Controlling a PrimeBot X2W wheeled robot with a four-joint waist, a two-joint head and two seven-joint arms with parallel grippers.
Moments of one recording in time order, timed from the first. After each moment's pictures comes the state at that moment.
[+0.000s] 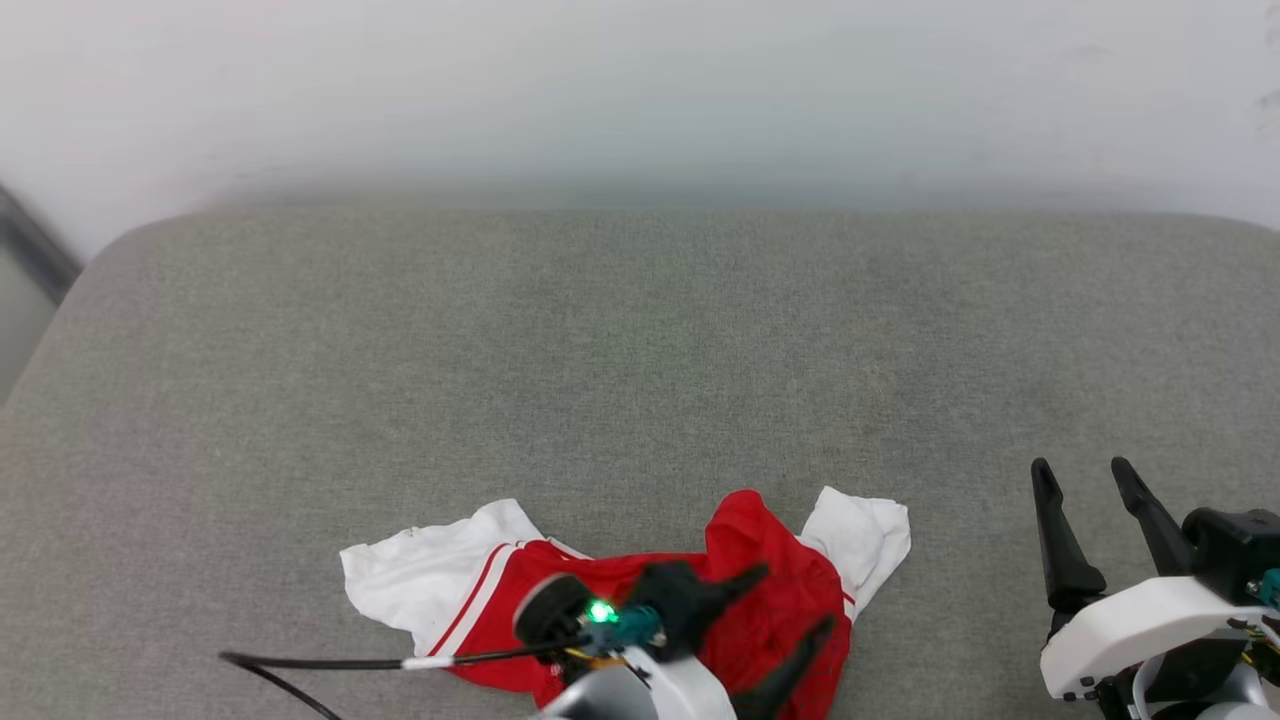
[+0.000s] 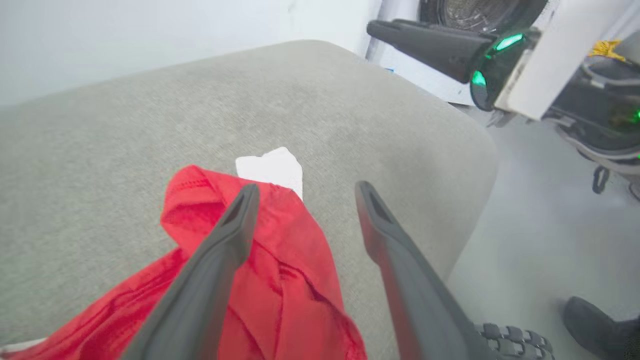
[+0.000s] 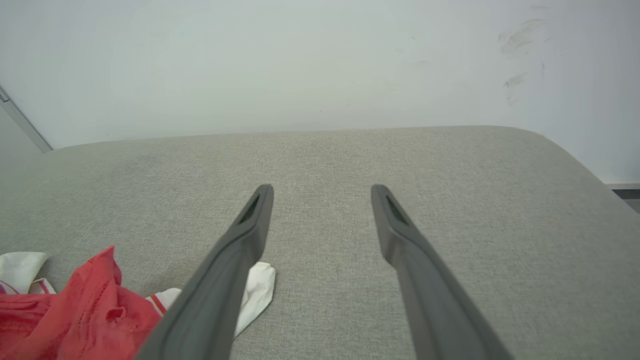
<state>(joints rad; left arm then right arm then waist) -0.32 0.27 -0.94 0.04 -0.59 0.02 0.11 0.00 -0.05 -0.10 -0.02 0.14 0.13 0.07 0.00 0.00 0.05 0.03</state>
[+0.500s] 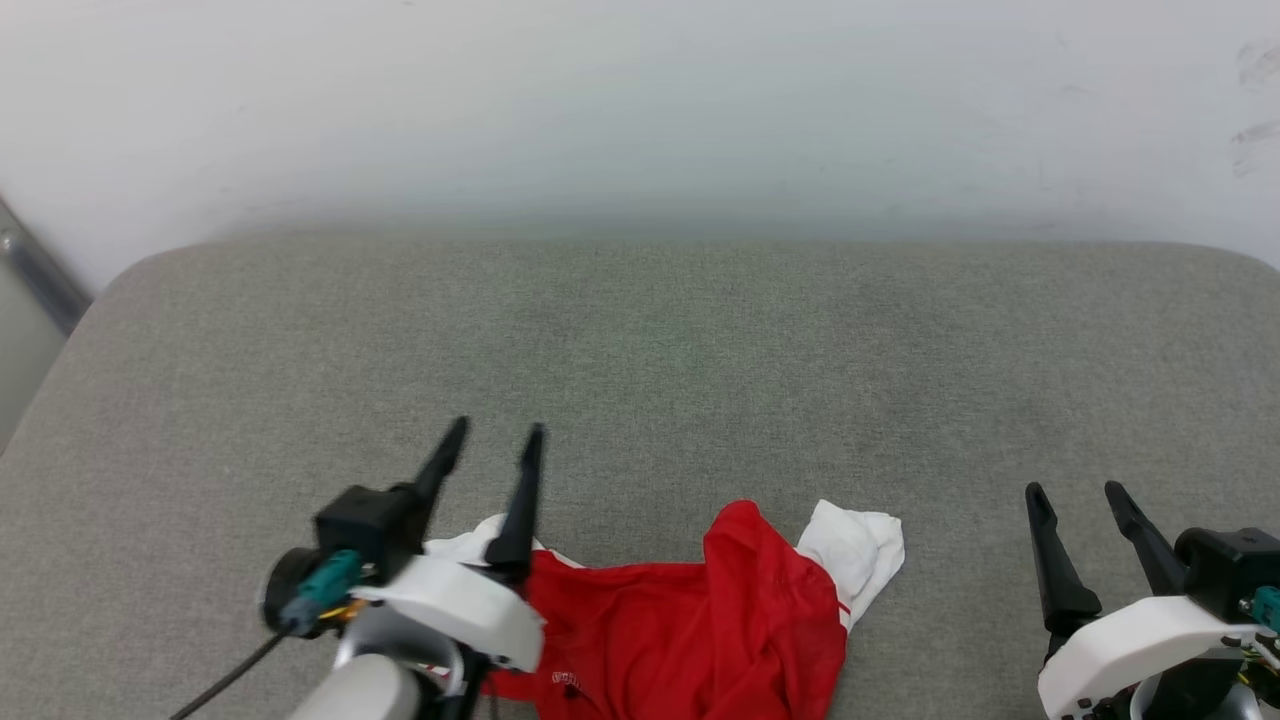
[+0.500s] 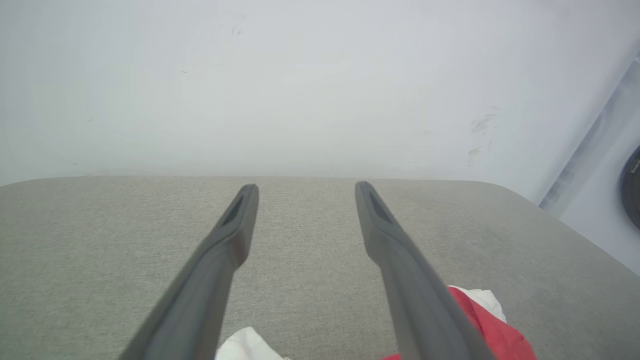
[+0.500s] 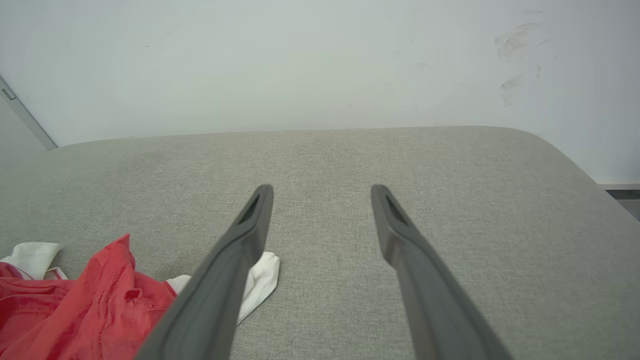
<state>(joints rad) -0.23 0.36 -0.59 0.06 -0.64 0.25 -0.20 0.04 -0.05 -0.10 -0.03 0.14 0.13 0.09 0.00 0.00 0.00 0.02</state>
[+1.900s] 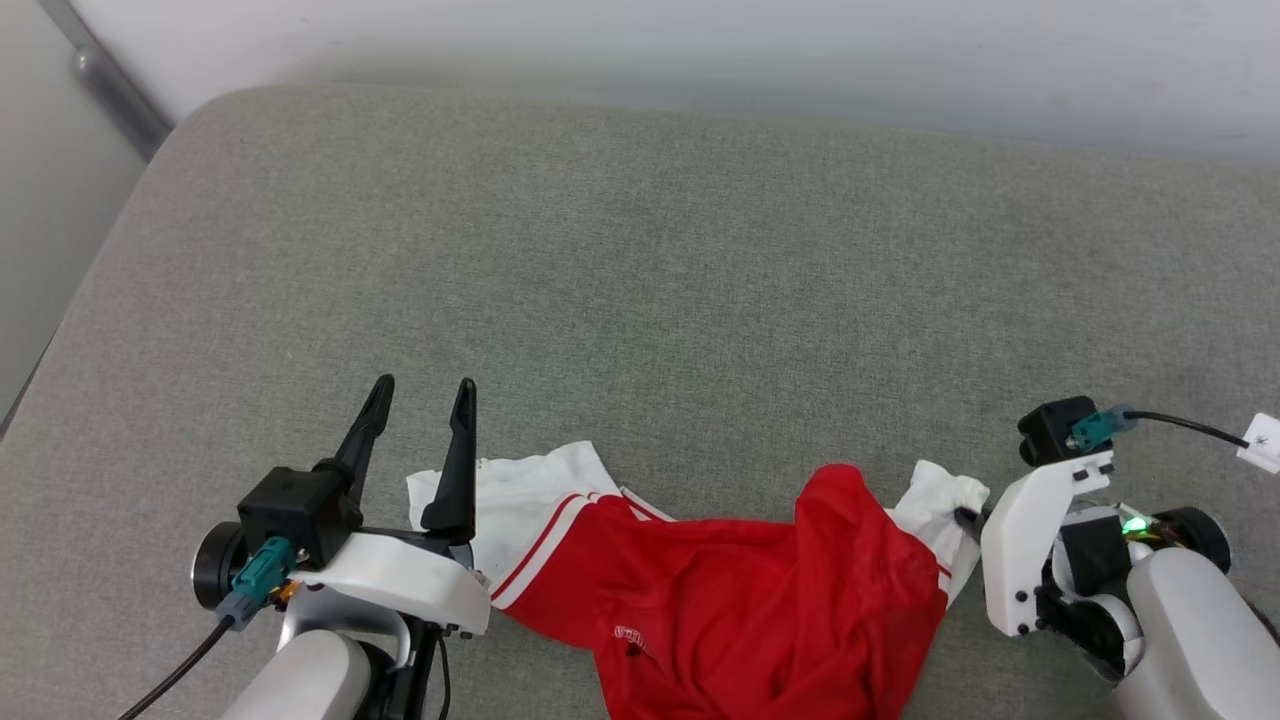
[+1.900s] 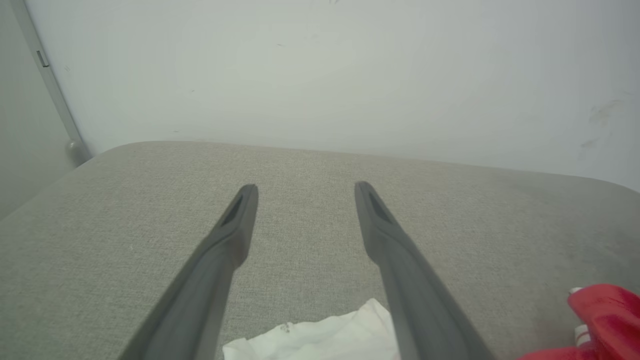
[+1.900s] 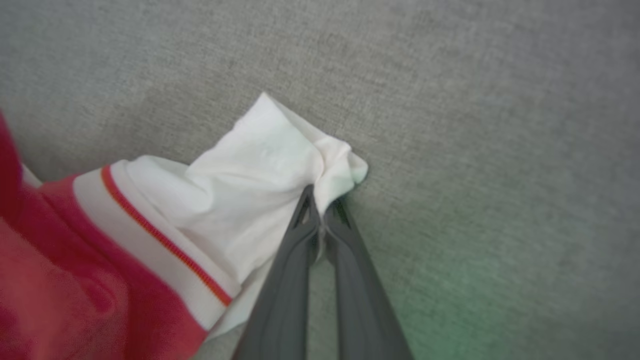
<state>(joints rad) -0.23 0.41 -0.50 0.03 -0.61 0.27 -0.25 -0.34 -0.24 0.19 0.46 0.34 0.13 0.61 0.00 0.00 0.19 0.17</state>
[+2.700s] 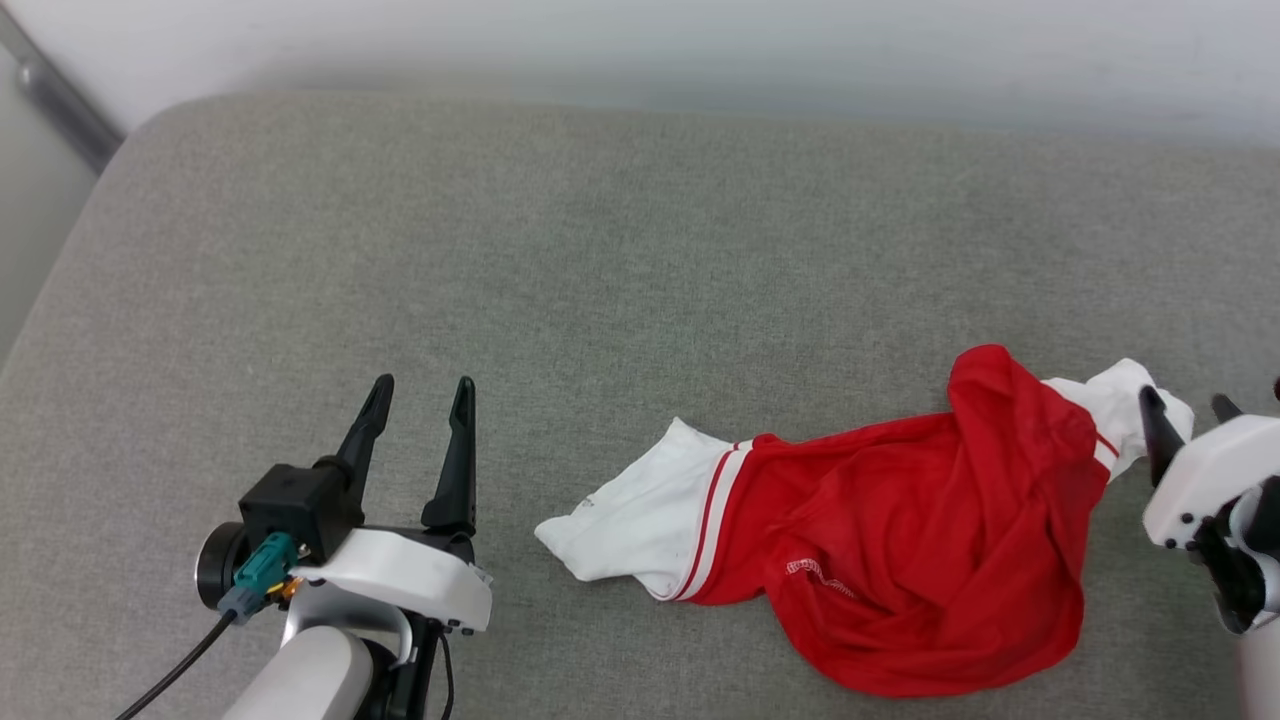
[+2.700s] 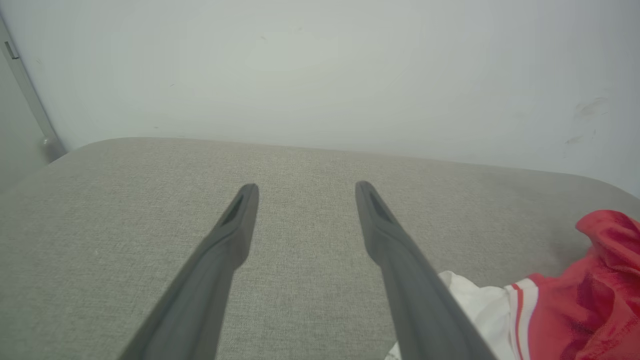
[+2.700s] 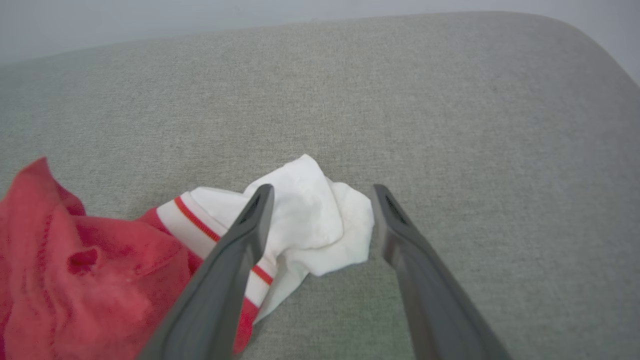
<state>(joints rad) -0.25 0.40 -0.49 0.06 -0.62 0.27 -0.26 -0.42 -0.24 -0.22 0.59 0.18 0.13 0.21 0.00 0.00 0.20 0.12</state>
